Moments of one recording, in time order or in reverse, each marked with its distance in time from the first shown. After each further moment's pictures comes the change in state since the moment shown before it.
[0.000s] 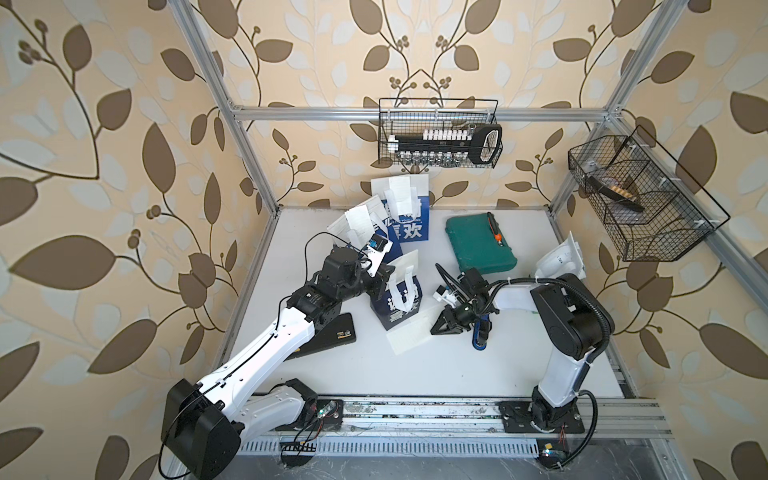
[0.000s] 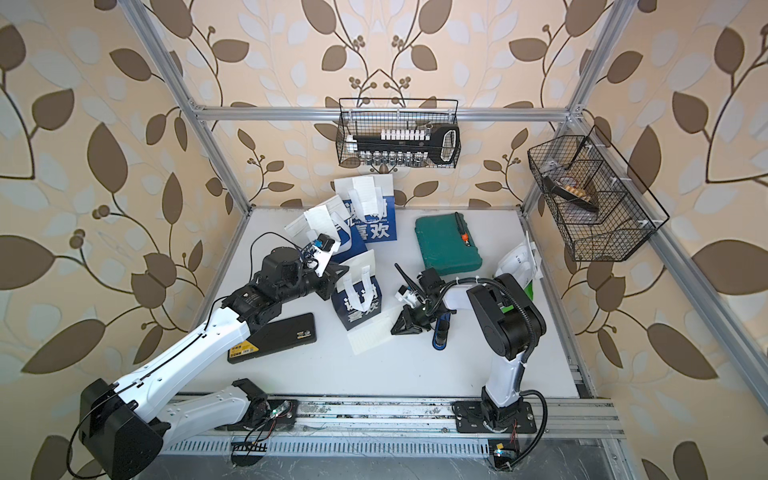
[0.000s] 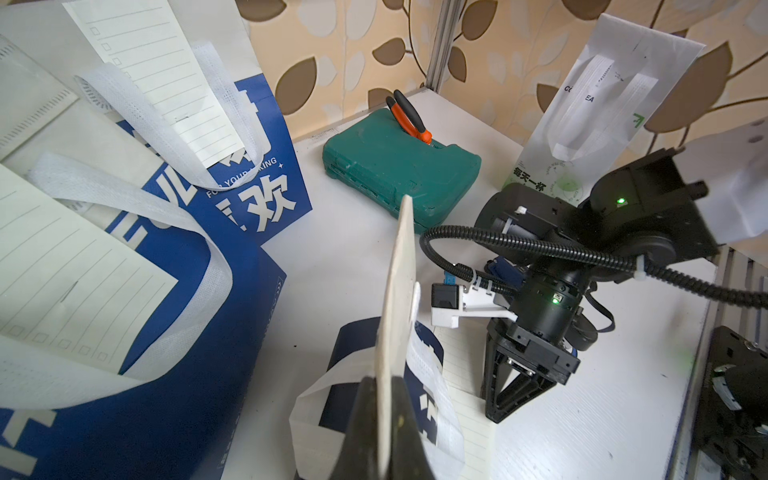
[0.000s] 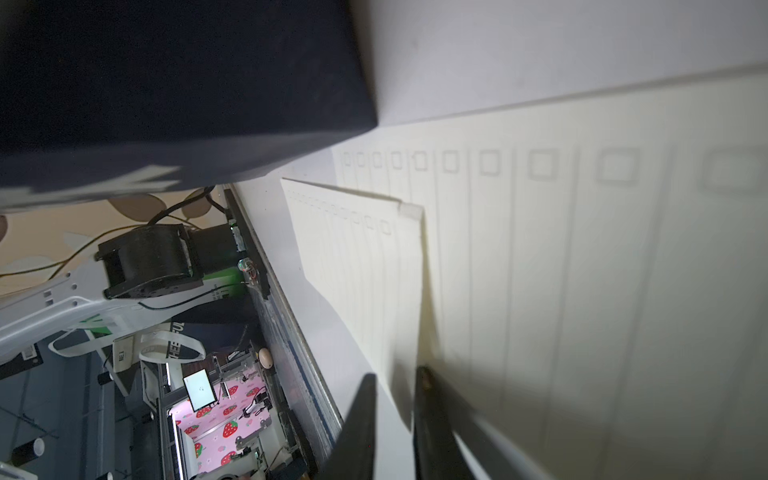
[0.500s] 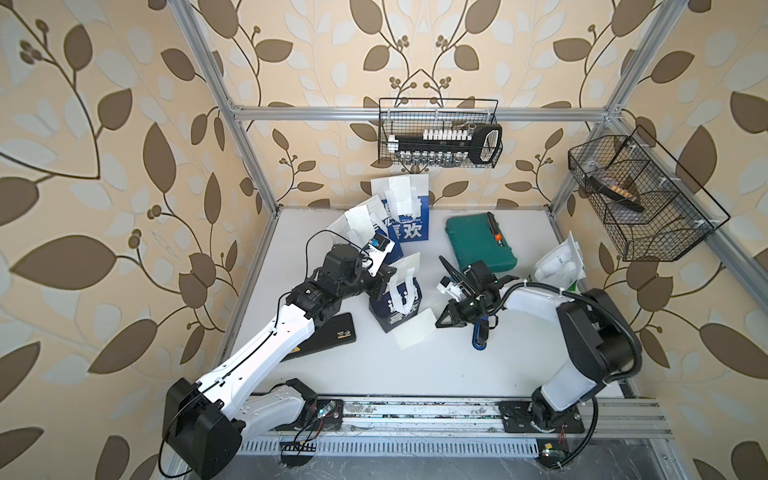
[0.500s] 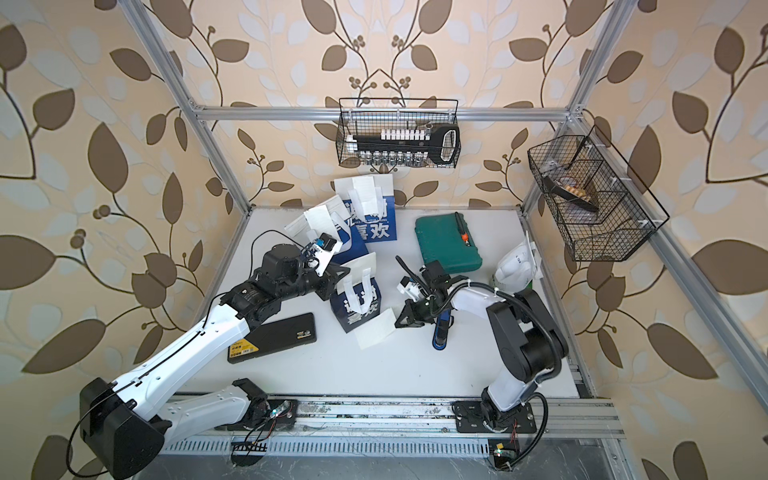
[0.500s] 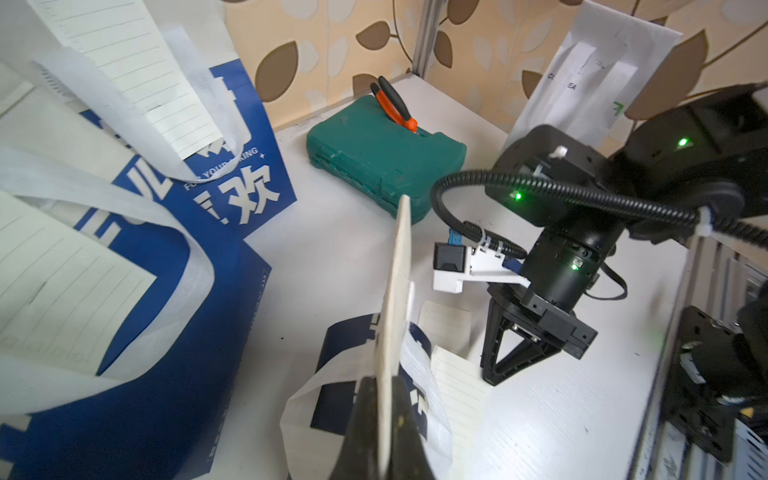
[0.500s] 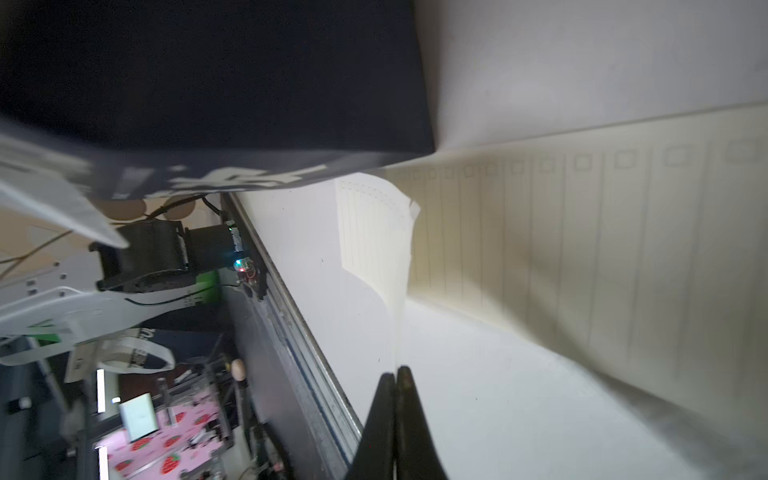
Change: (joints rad) left arm 0.000 0.035 0.083 -0.106 0.077 0.025; right arm 0.015 -0.250 0.060 -0.193 0.122 -0.084
